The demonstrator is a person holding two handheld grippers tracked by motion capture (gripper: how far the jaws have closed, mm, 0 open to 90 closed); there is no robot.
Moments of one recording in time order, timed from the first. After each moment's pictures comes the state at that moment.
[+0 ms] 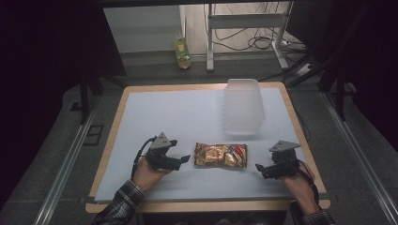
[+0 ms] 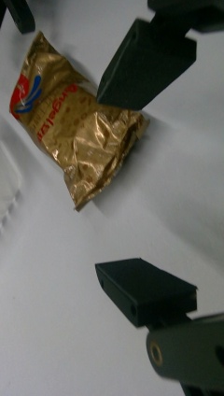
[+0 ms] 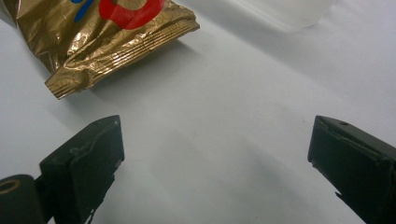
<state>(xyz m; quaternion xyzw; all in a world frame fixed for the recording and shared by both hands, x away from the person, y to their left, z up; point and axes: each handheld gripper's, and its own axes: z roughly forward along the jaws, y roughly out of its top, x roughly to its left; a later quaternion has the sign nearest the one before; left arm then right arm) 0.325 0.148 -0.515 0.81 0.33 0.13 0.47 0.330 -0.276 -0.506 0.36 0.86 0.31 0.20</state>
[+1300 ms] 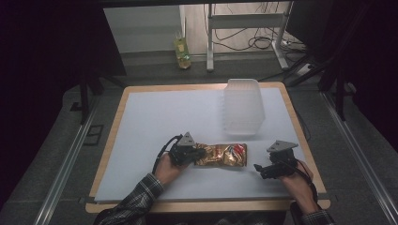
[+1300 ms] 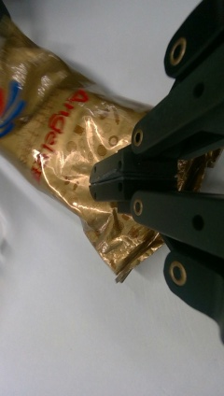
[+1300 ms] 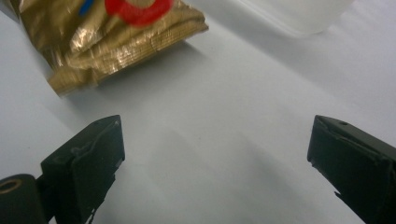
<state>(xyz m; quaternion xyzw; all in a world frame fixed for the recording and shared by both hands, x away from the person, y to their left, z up) 0.354 0.088 -0.533 0.85 0.27 0.10 0.43 0.332 -0.271 -0.508 0.35 0.86 0.31 0.20</state>
